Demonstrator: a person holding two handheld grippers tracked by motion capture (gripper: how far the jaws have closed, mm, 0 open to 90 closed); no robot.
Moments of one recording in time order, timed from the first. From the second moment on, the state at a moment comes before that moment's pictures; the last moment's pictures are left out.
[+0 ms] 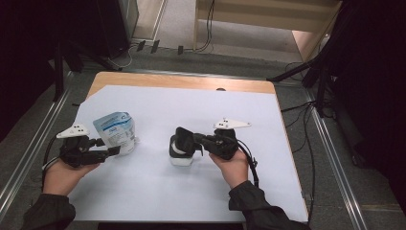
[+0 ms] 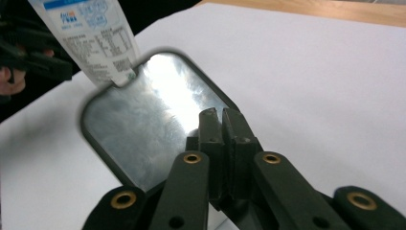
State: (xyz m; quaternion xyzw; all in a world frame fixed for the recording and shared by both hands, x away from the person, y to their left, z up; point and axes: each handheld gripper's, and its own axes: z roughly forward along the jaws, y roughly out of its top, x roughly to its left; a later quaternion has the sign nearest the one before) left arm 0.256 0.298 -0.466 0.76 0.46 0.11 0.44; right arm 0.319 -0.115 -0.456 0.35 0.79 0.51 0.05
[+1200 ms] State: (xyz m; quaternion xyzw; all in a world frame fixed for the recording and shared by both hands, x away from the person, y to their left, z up) left arm 0.258 0.298 -0.465 0.79 0.42 0.12 0.43; right arm 0.321 -0.172 -0.454 0.39 0.76 0.50 0.10
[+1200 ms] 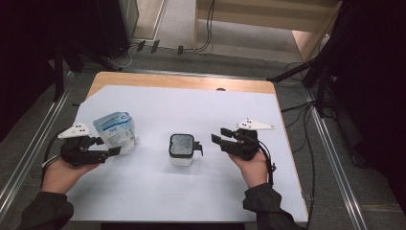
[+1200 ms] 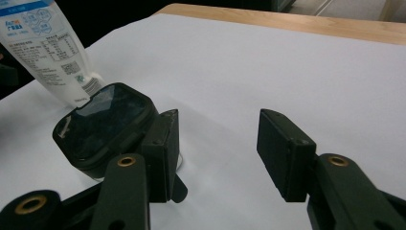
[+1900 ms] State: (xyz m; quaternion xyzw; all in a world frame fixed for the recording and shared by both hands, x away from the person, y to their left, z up) left arm 0.270 0.305 -0.468 0.78 0.41 0.12 0.45; right arm 0.317 -0.218 -0.470 0.44 0.74 0.49 0.13
